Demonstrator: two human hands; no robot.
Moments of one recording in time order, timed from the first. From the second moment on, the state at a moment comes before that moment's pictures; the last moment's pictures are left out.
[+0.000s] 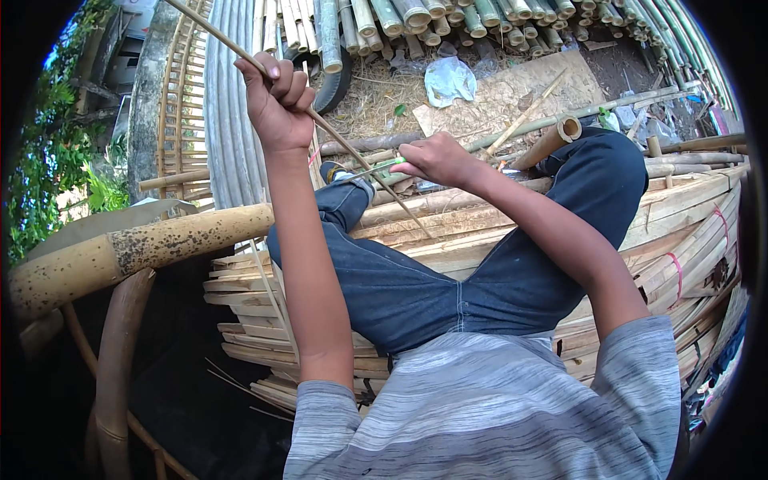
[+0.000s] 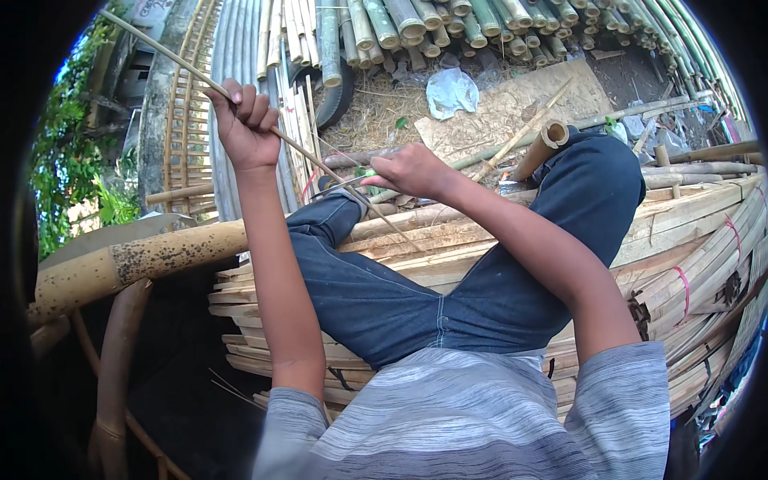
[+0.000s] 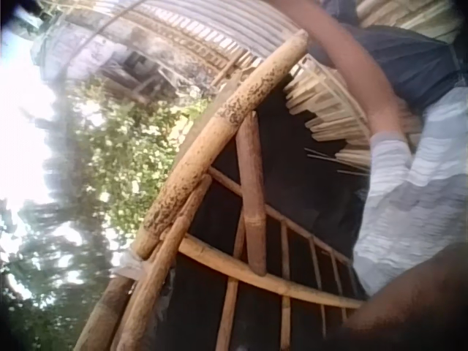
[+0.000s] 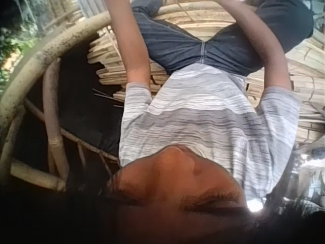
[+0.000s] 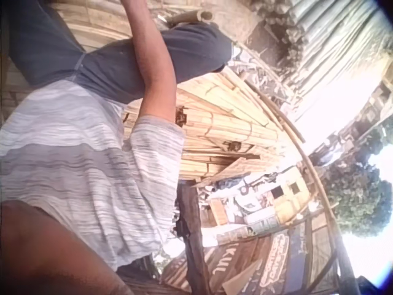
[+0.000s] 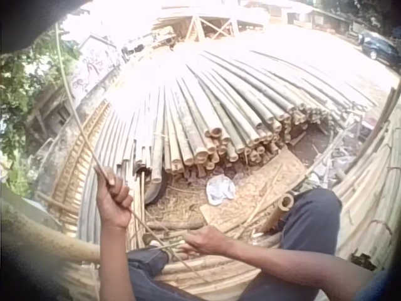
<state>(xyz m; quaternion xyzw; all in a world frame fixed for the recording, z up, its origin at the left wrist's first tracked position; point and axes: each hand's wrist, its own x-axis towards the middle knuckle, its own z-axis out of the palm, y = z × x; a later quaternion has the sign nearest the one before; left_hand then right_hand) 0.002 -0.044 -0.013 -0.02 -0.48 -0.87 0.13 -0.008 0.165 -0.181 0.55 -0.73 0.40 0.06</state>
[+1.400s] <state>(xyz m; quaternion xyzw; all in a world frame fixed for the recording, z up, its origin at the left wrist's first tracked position) 0.009 -0.060 -0.016 -0.22 -0.19 -0.95 -0.05 0.003 0.161 -0.181 0.61 -0.70 0.37 0.09</state>
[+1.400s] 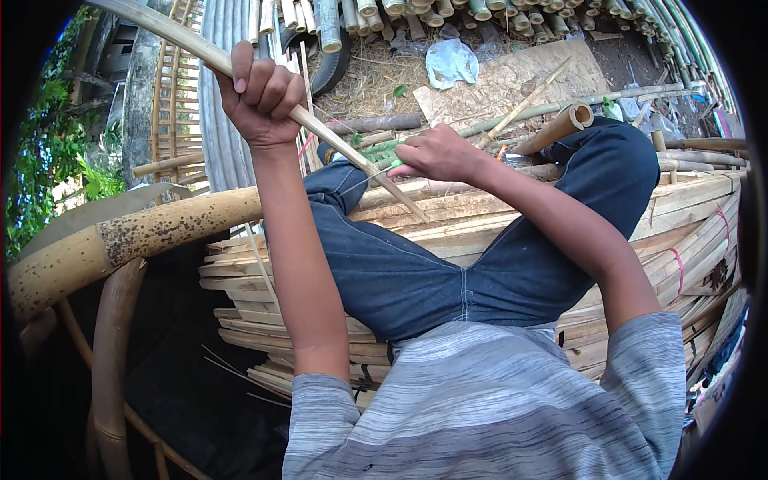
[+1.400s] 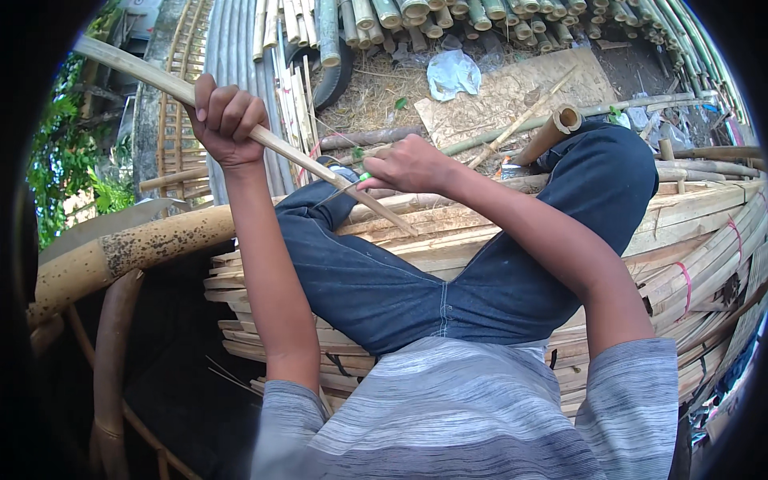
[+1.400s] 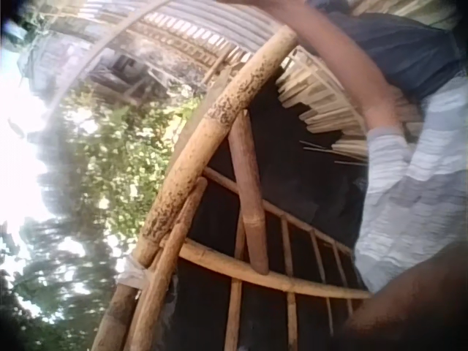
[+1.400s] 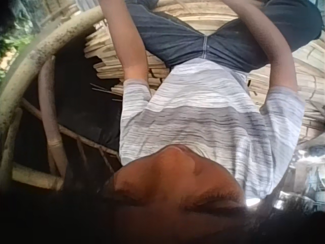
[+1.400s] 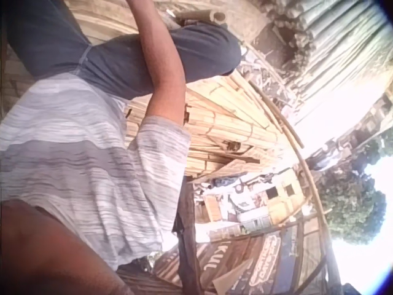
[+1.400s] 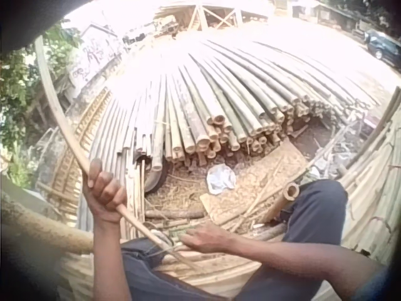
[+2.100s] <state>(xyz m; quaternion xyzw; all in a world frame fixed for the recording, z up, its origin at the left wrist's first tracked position) 0.004 -0.061 -0.020 -0.21 -0.17 -0.96 -0.04 0.002 0.160 -0.181 0.60 -0.72 0.34 0.06</state>
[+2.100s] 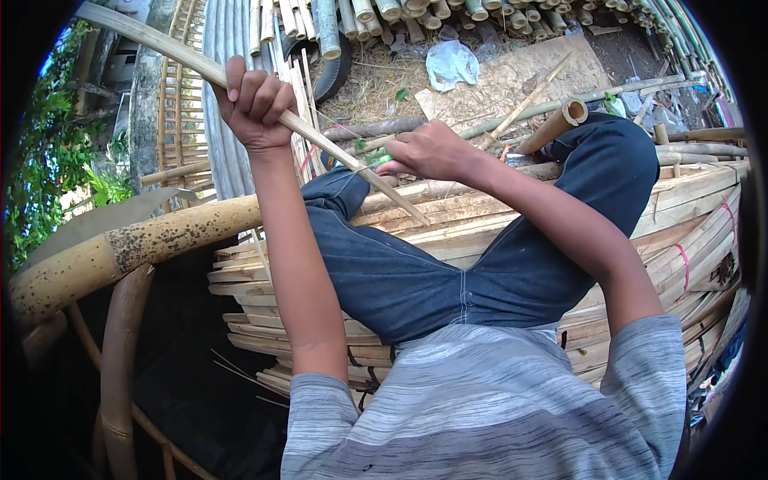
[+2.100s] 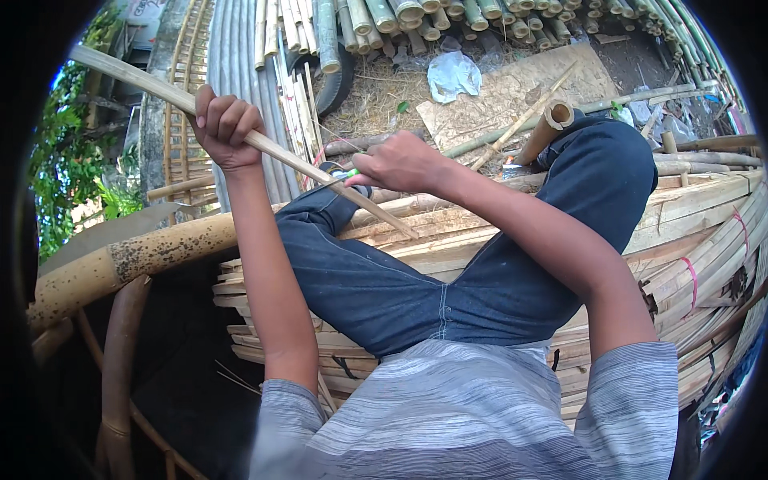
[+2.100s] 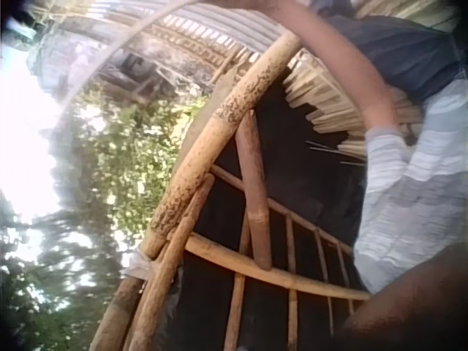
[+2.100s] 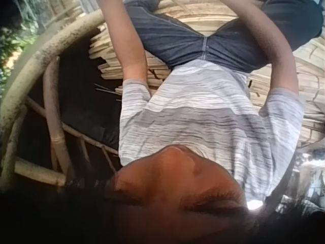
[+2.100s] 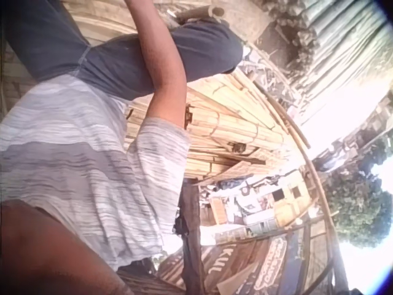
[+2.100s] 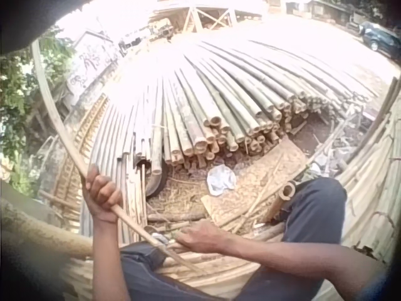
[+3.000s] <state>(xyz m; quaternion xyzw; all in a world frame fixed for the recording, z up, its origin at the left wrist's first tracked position) -0.014 -0.069 -0.030 -0.18 -0.24 -0.95 -0.05 0.019 0.181 -0.216 0.62 -0.74 0.26 -0.07</state>
